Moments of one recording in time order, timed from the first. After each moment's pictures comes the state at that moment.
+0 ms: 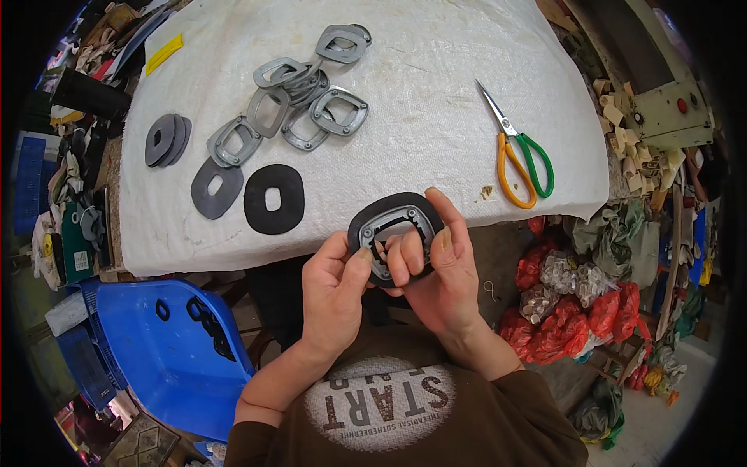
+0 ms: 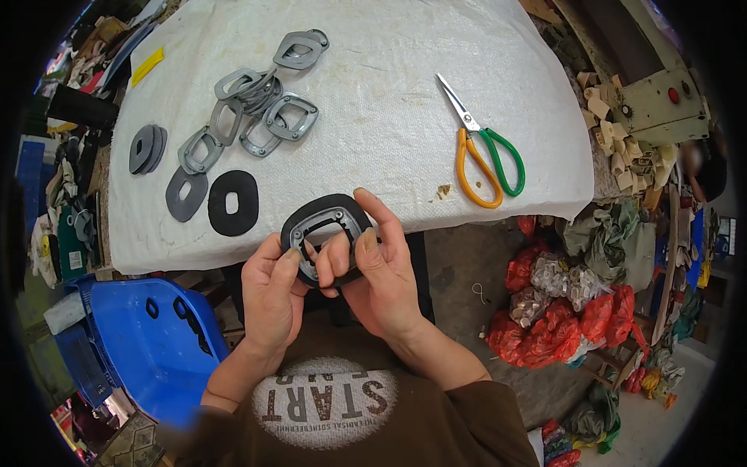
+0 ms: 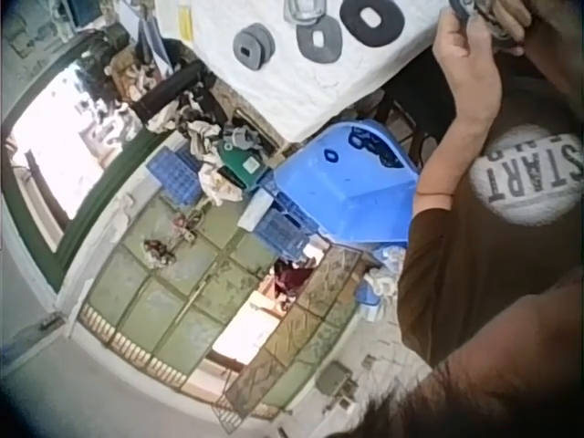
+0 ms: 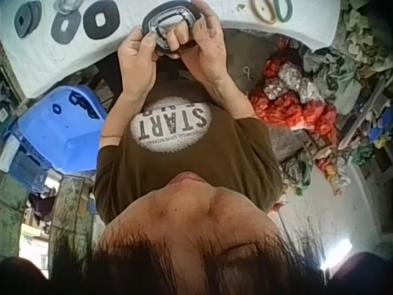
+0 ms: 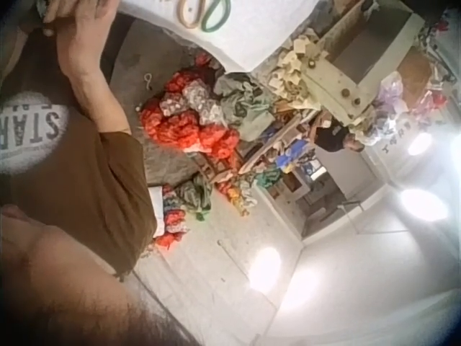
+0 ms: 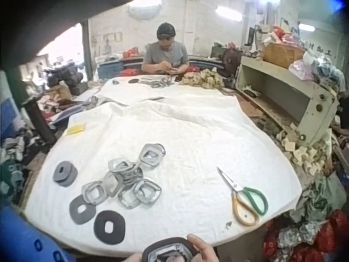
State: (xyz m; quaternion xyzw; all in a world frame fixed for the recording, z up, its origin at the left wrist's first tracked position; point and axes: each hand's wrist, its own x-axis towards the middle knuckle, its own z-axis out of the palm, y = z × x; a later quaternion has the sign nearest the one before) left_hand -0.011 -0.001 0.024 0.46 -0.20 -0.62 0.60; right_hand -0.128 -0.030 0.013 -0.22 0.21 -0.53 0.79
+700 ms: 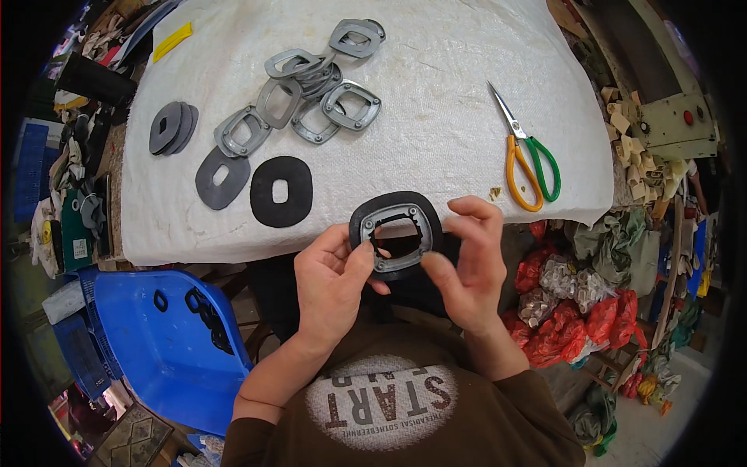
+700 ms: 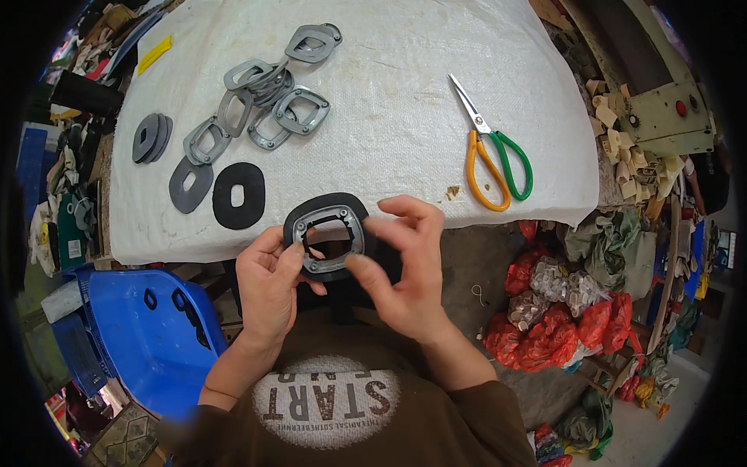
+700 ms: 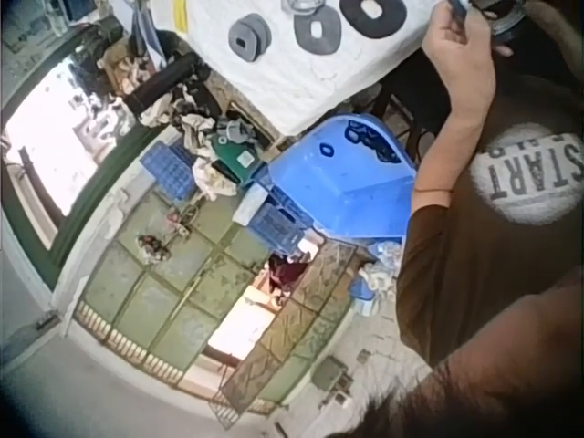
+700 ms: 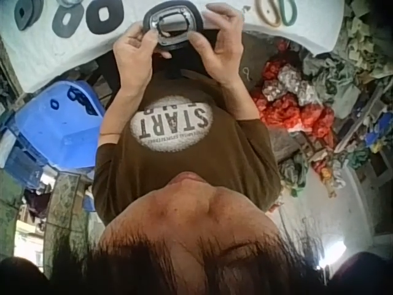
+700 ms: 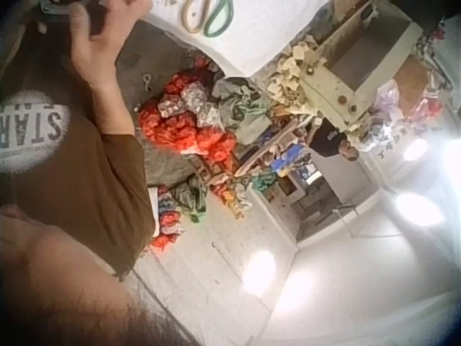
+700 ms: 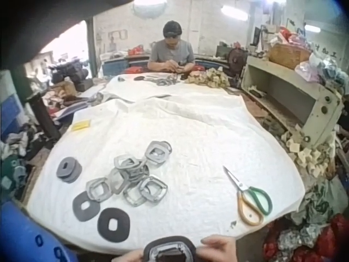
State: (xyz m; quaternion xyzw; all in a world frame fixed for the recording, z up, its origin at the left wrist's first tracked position) left_hand 0.001 -0.001 0.016 0.50 -0.21 -0.62 0.57; right_hand -0.153 -0.045 0.004 -0.65 0.40 -0.50 0.41
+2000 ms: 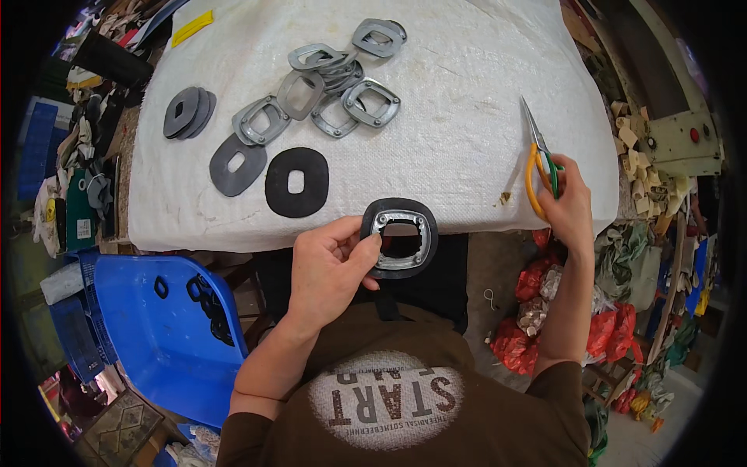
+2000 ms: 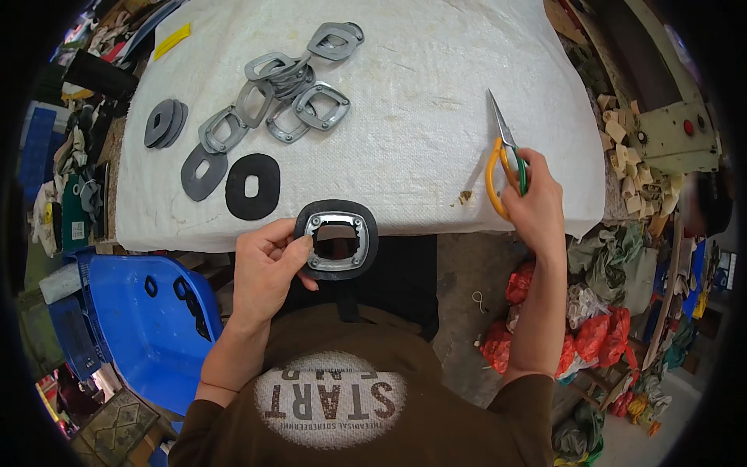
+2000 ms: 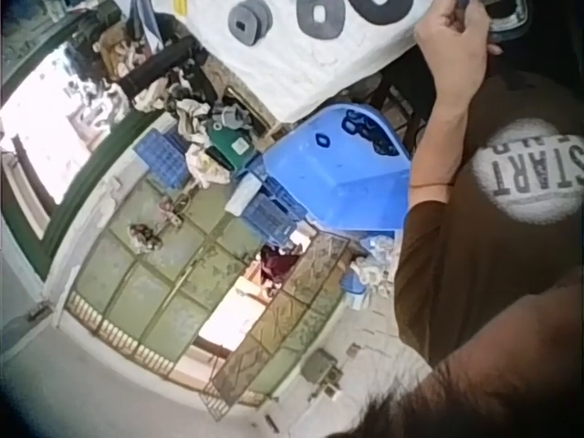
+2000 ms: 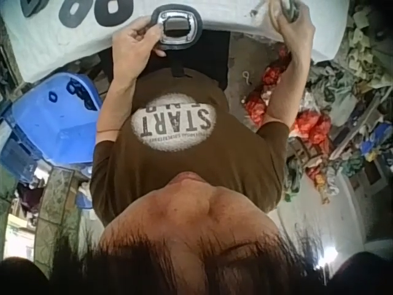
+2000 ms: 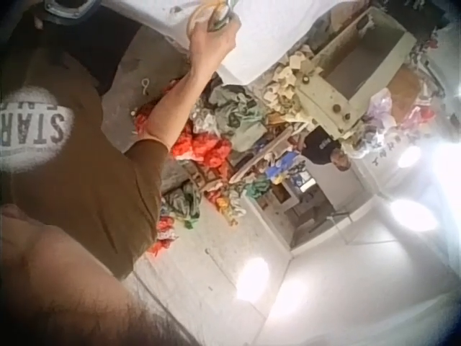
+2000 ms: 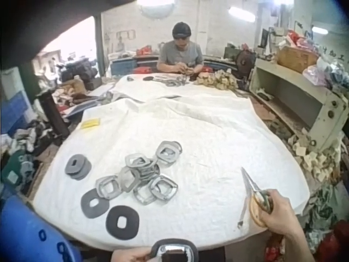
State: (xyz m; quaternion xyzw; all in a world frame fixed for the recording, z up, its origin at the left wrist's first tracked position) left_hand 0.023 -0.005 0.019 0.57 -0.29 -0.59 0.49; right_hand -0.257 -0.142 0.028 -0.68 0.67 -0.14 0.26
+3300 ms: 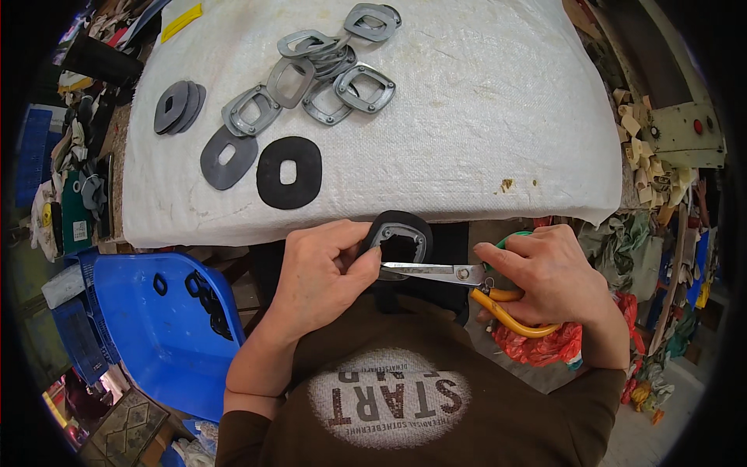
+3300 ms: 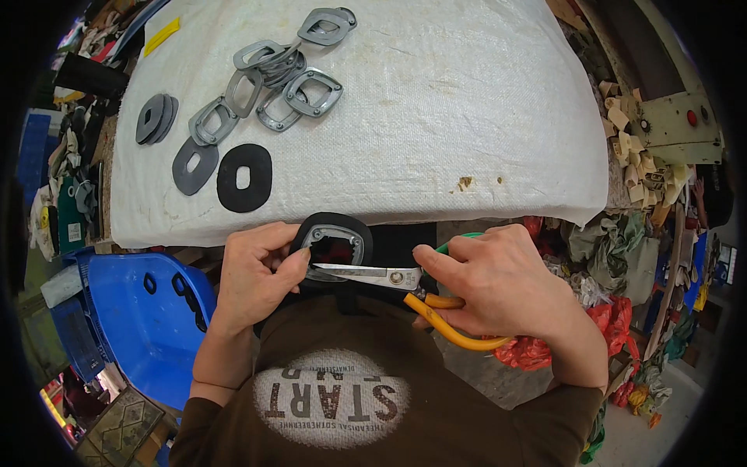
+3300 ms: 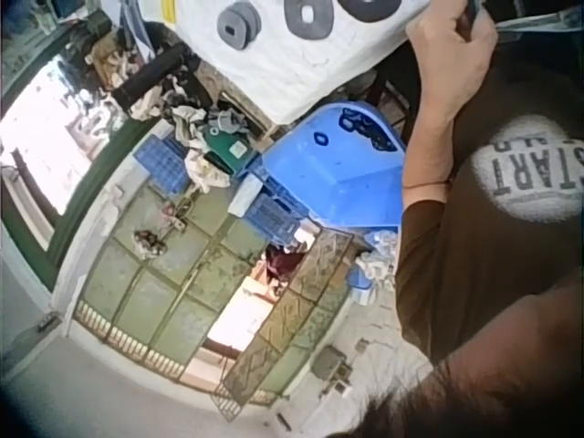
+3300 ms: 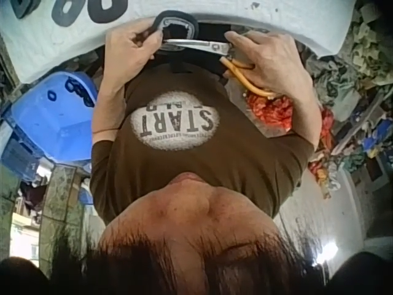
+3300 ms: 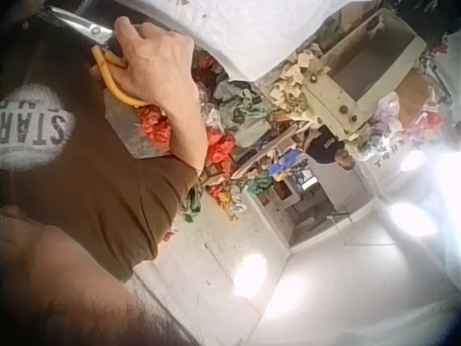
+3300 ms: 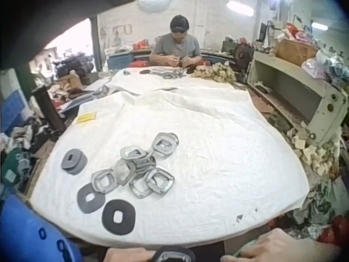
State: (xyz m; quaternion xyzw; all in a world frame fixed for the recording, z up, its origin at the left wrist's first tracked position) left_hand 0.029 0.000 0.027 0.61 -0.47 -0.50 0.38; right_hand -0.213 -0.083 0.092 -0.94 0.25 0.09 0.20
